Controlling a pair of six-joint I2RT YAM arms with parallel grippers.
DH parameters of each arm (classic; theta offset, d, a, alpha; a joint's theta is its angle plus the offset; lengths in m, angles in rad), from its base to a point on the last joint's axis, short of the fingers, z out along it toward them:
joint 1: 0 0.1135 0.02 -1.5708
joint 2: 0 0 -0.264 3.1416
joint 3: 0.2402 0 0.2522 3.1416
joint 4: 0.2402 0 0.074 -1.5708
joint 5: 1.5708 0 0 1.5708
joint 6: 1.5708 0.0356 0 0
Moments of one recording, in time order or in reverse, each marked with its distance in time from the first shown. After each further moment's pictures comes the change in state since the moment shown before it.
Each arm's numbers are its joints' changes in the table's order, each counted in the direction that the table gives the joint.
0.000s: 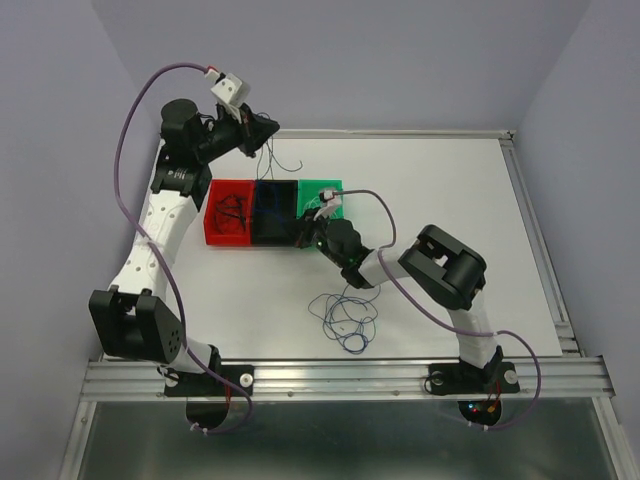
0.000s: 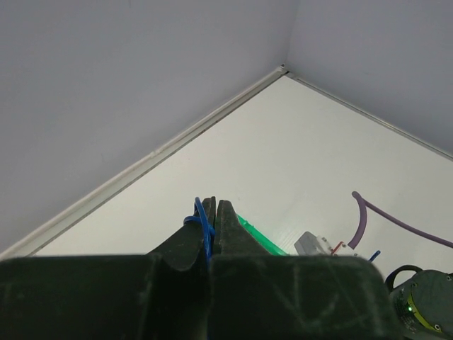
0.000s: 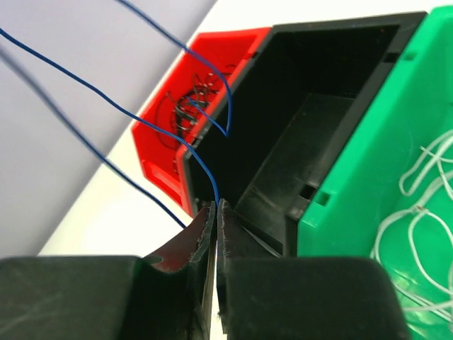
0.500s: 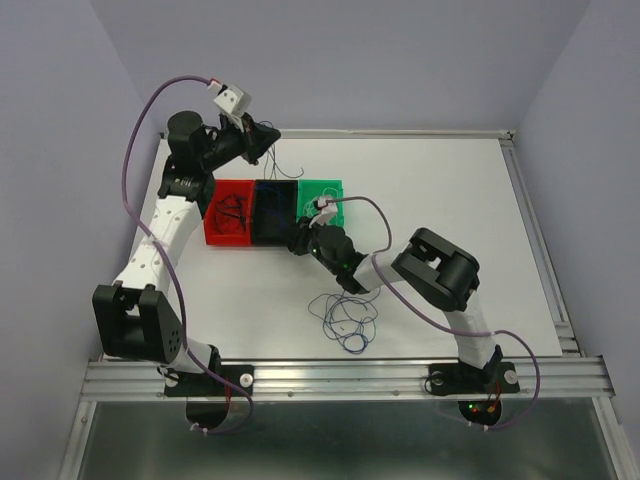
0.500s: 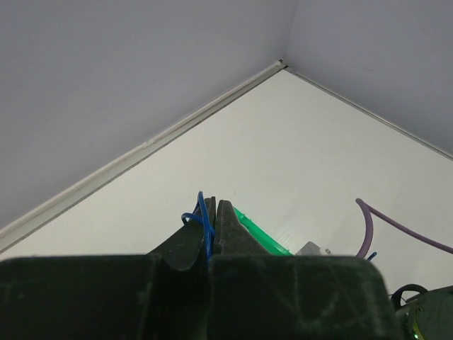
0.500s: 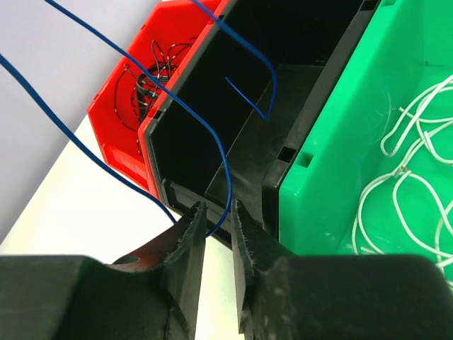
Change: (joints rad) left arm 0.000 0.000 -0.128 -0.129 0.002 -0.036; right arm 0.039 0.032 0.008 0.058 0.113 -0.031
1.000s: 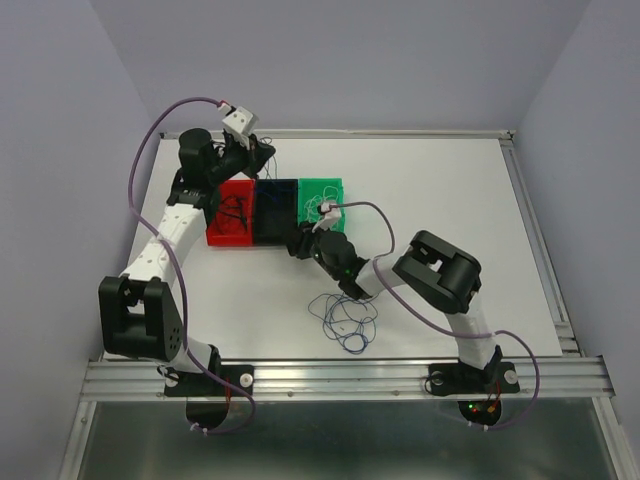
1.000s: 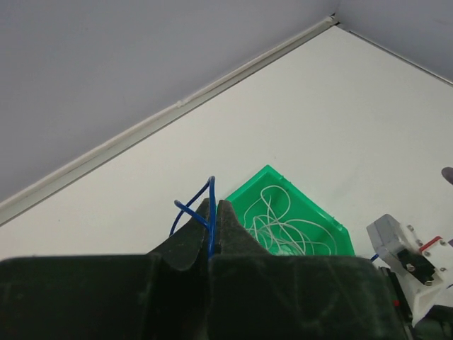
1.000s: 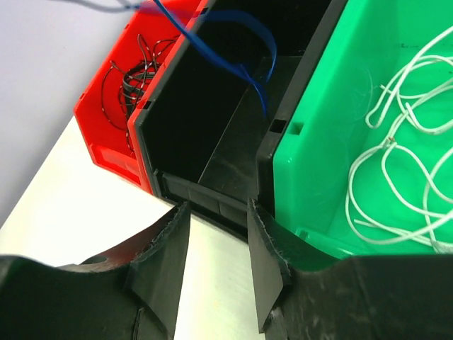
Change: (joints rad) left arm 0.000 0.008 -0.148 -0.048 -0.113 0.129; right arm 0.023 -0.013 -0.040 -0.012 0.071 -0.005
